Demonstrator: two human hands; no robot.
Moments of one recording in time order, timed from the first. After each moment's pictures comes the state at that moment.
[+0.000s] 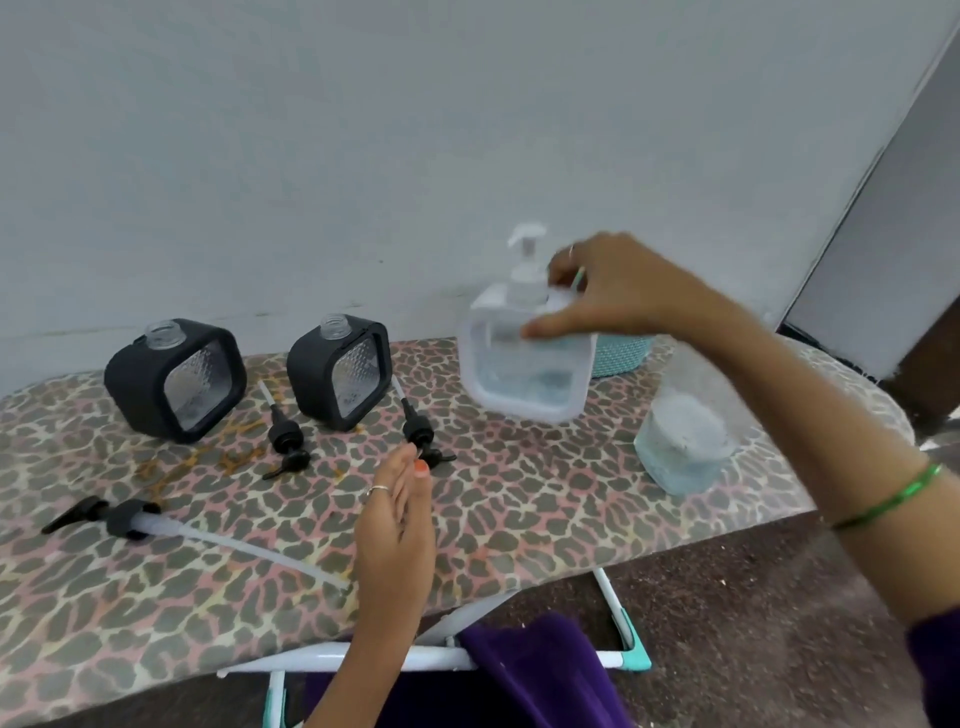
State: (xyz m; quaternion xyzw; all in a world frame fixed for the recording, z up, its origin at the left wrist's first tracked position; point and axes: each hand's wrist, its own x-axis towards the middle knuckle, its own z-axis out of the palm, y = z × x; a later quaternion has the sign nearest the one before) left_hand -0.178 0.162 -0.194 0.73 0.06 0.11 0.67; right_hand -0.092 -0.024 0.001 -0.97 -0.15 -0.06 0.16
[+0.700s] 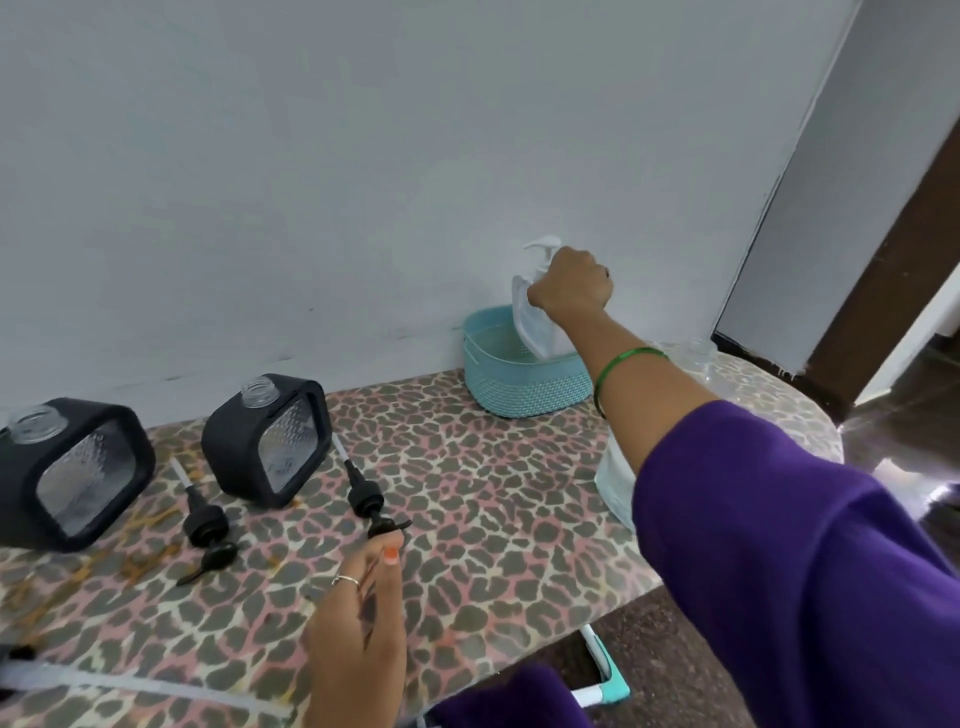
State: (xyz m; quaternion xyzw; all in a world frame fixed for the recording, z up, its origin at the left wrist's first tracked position) left_hand -0.166 0.165 -0.205 0.78 0.00 0.12 0.61; right_hand 0.054 -0.068 -0.040 -0.95 0.23 -0.18 0.12
